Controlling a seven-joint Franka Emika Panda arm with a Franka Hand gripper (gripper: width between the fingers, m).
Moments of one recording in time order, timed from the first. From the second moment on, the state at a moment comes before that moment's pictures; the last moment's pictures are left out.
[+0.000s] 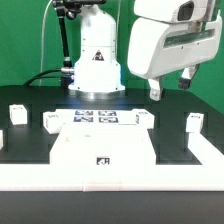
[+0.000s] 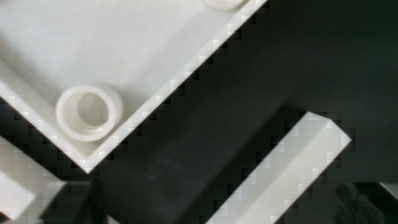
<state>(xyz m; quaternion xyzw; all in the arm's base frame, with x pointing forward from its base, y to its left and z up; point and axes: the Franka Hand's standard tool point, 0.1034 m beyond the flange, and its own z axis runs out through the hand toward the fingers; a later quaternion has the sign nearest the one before) 0.556 0.087 0.109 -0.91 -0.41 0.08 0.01</state>
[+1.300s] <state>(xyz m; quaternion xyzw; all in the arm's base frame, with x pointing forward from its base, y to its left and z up) 0.506 0.043 0.057 -0.74 -0.67 0.00 -0.01</state>
